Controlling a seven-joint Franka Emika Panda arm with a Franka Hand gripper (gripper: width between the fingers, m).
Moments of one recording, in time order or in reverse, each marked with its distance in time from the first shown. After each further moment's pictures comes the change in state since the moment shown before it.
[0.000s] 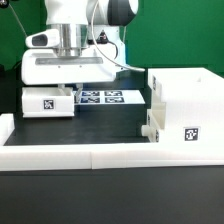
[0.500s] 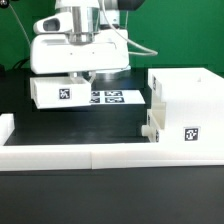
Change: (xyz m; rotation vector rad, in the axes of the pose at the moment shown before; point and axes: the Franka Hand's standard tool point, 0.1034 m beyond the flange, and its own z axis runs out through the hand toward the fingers) arm 0.058 -0.024 -0.029 0.039 -0.002 -0.166
